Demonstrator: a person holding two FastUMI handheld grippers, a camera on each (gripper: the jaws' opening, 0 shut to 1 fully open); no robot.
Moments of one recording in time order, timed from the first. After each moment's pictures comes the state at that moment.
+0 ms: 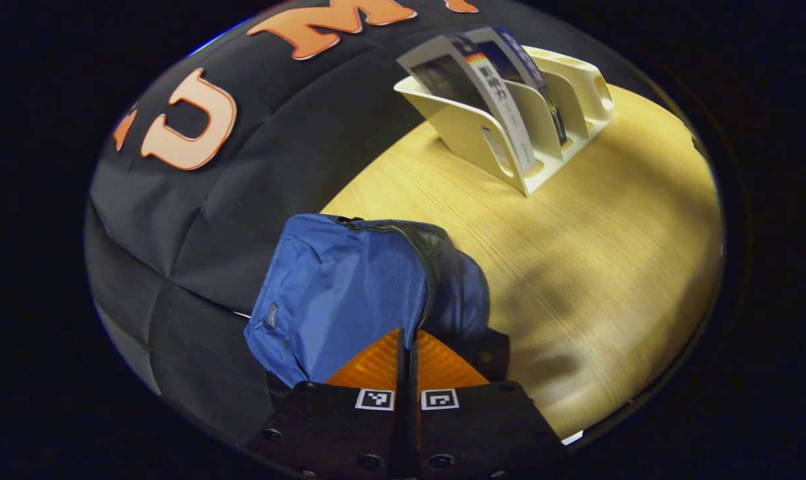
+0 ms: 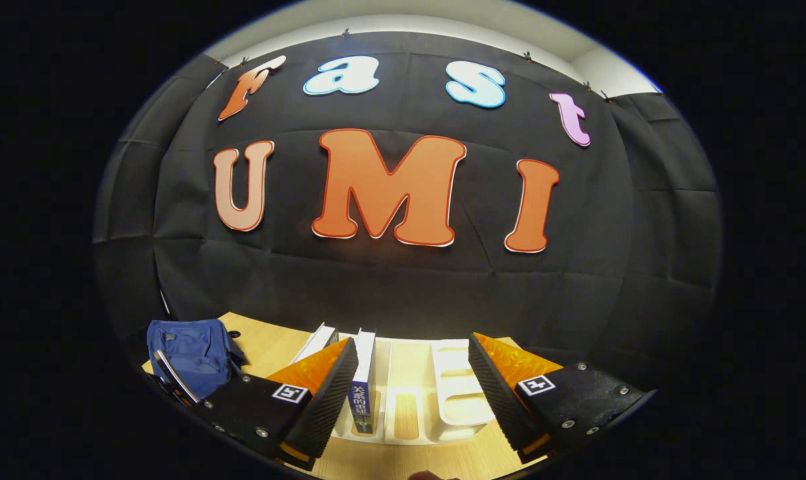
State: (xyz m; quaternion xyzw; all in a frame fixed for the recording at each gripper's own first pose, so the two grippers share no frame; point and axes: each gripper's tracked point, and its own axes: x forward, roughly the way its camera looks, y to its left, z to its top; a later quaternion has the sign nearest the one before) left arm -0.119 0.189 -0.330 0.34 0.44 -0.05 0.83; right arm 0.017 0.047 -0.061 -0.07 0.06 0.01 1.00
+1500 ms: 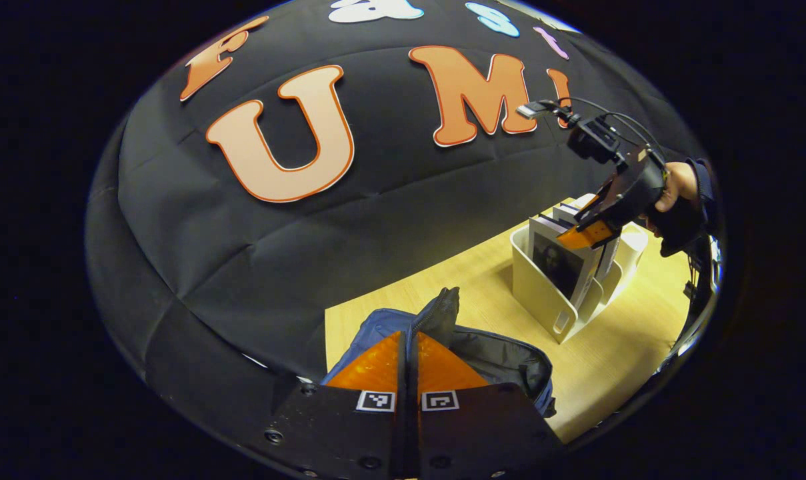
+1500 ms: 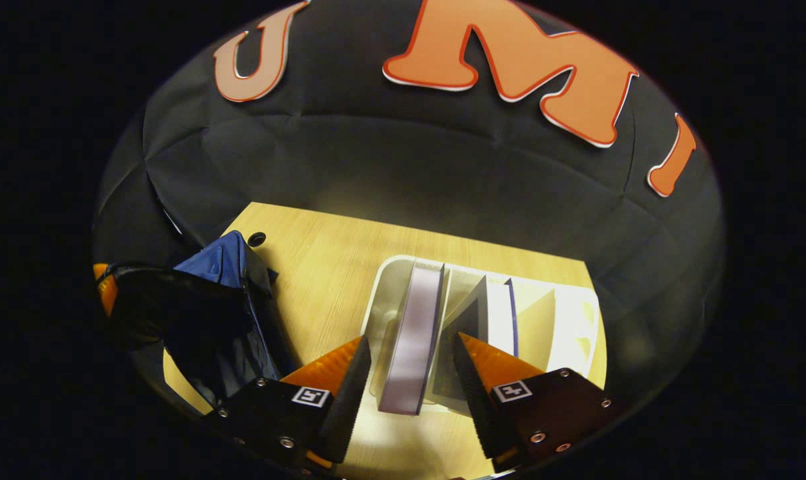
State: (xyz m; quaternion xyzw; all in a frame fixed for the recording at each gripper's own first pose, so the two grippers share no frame) left arm 0.018 0.252 -0.128 0.18 0.32 -0.09 0.92; right arm 0.120 0.186 -0.187 -0.12 0.45 0.07 0.88
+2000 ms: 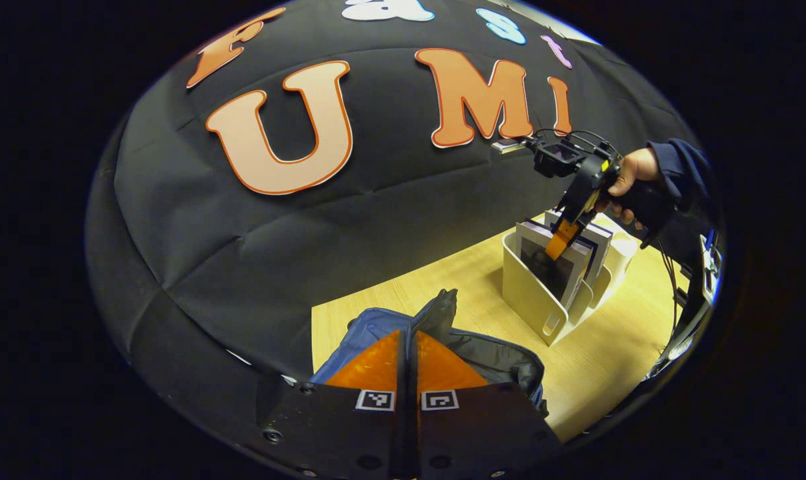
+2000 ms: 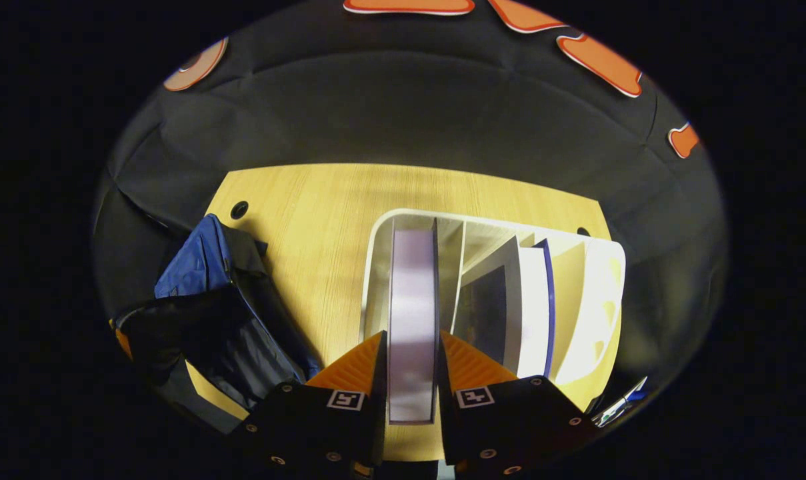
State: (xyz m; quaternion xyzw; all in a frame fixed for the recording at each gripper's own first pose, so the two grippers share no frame) left arm 0.014 0.258 -0.135 0.16 0.32 -0.11 0.93; right arm 0.114 0.183 -0.216 -0.09 0.58 0.04 0.81
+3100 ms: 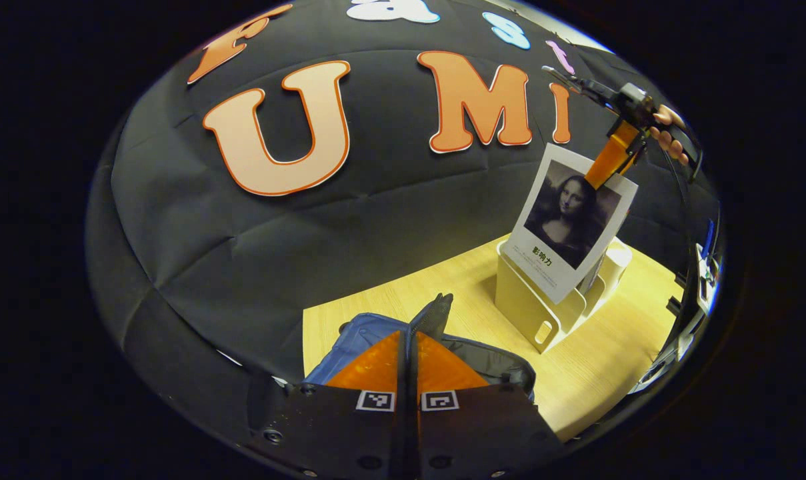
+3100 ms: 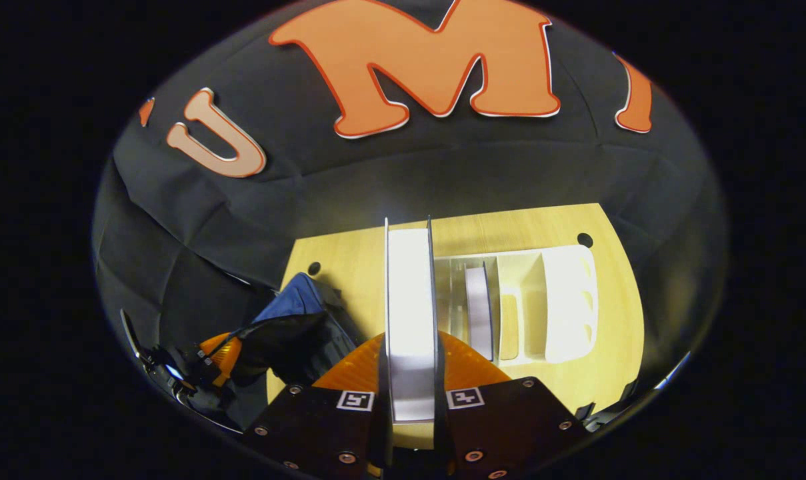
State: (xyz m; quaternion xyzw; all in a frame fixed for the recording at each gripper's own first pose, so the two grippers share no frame) left arm 0.025 0.253 -0.131 0.14 0.32 -0.12 0.93; right arm 0.077 0.167 -0.047 0.08 0.47 0.12 0.87
